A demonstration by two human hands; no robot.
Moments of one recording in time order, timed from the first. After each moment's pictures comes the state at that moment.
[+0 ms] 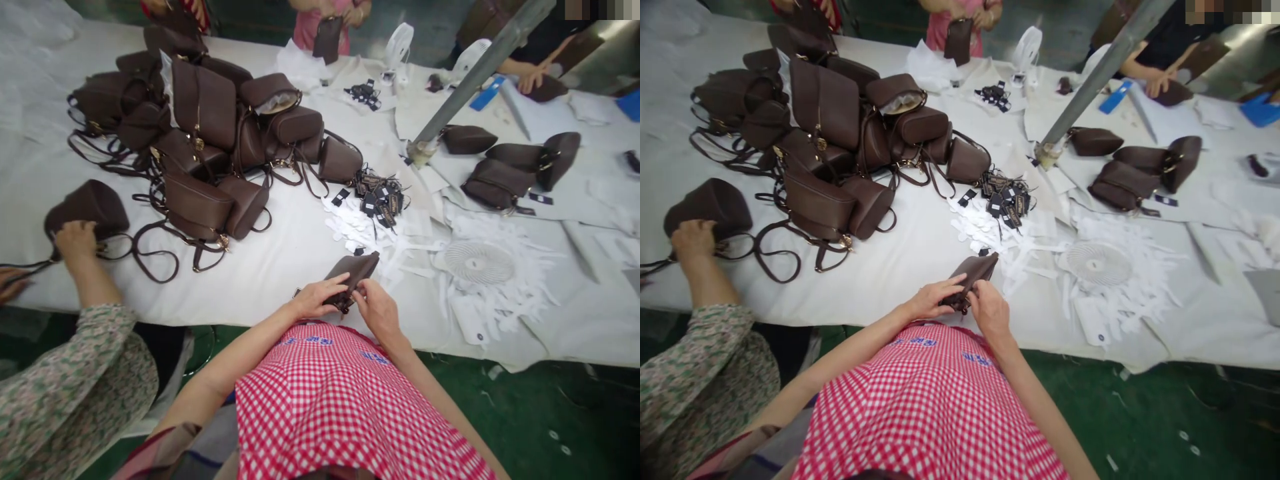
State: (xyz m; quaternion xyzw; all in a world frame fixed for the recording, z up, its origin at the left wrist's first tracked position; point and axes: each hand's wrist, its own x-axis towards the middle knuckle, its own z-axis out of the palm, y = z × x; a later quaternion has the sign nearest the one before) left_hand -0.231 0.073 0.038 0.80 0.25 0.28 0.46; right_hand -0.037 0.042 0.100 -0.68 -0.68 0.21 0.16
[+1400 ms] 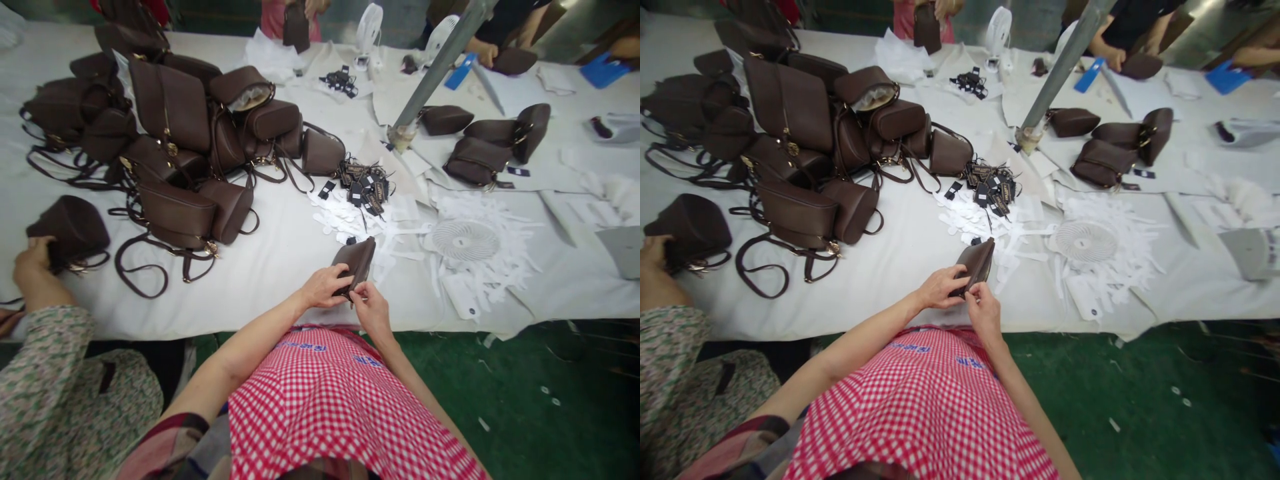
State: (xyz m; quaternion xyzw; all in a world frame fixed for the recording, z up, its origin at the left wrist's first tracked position) left_hand -0.196 0.098 0.042 0.90 0.24 0.18 0.30; right_hand -0.042 0.017 0.082 -0.76 -0.46 0.35 0.31
